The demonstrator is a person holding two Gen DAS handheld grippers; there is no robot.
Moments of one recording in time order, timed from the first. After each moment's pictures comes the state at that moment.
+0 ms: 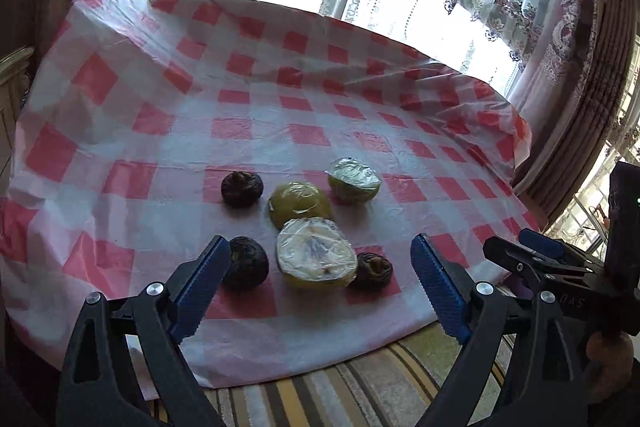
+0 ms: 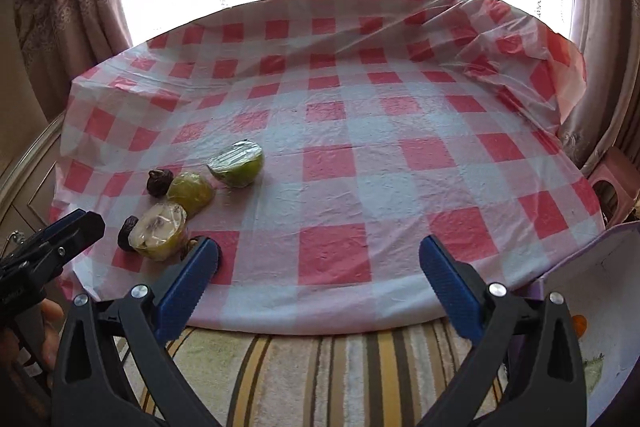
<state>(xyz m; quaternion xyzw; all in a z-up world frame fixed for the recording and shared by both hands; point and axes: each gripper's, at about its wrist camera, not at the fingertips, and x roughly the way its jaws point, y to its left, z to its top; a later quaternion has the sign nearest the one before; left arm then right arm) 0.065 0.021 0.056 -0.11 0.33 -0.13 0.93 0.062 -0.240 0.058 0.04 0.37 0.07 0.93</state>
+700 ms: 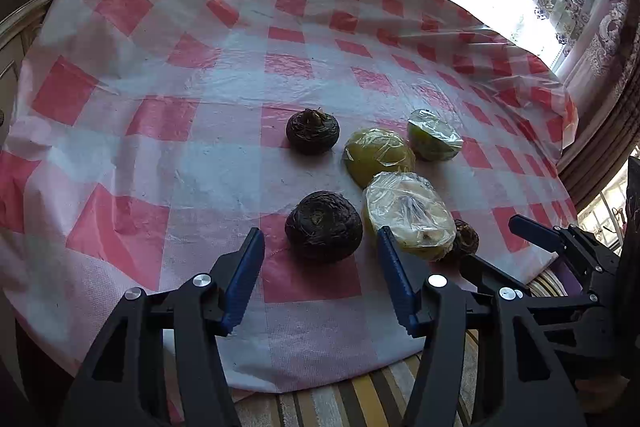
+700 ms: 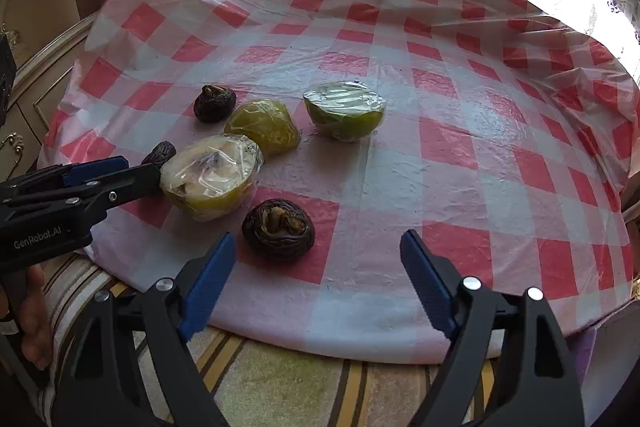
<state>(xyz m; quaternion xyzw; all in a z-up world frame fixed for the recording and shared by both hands) 0.095 0.047 0.013 -0.11 0.42 -0.09 0.90 0.091 -0.147 0.018 -0.08 0.42 0.14 0.89</state>
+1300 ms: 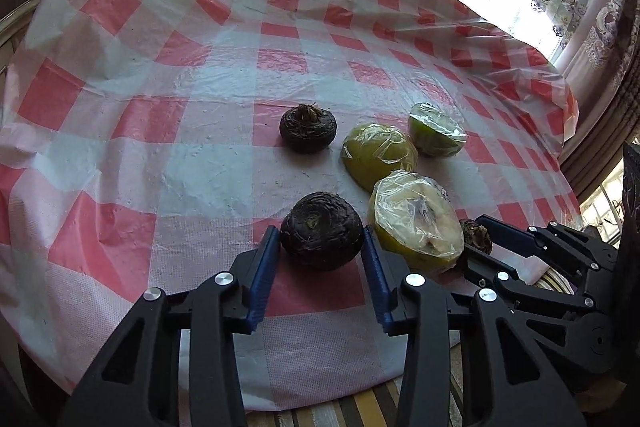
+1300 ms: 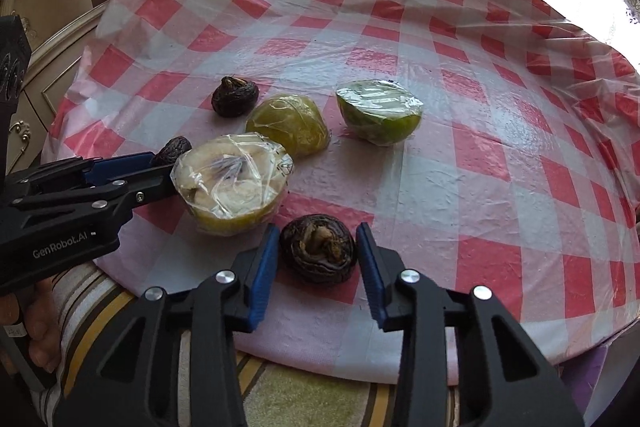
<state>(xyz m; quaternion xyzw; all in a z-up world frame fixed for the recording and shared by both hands) 0.103 0.041 0.006 -0.10 0.42 -0.10 0.90 0.100 -0.128 0.009 -0.10 0.42 0.16 0.89</state>
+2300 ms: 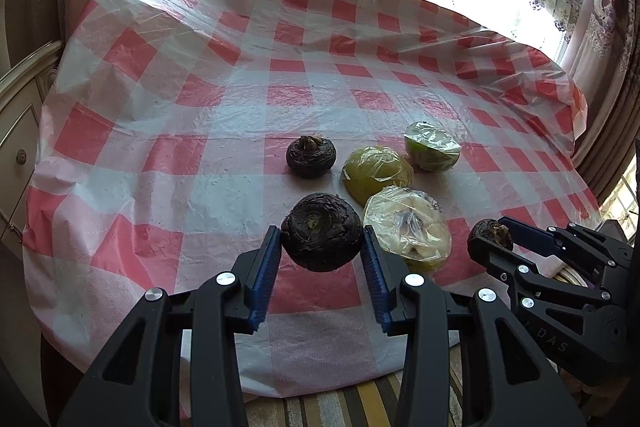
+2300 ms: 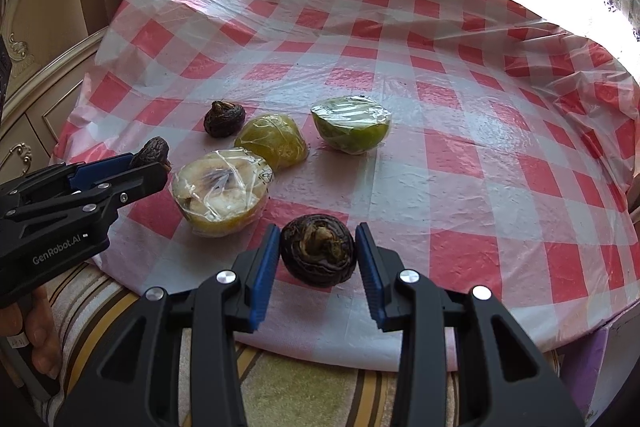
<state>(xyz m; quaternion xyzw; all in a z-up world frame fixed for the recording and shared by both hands) 0.084 0.029 0.028 -0.04 0.37 -0.06 0.93 0.085 -0.151 0.020 -0.06 0.39 0.15 0.91</state>
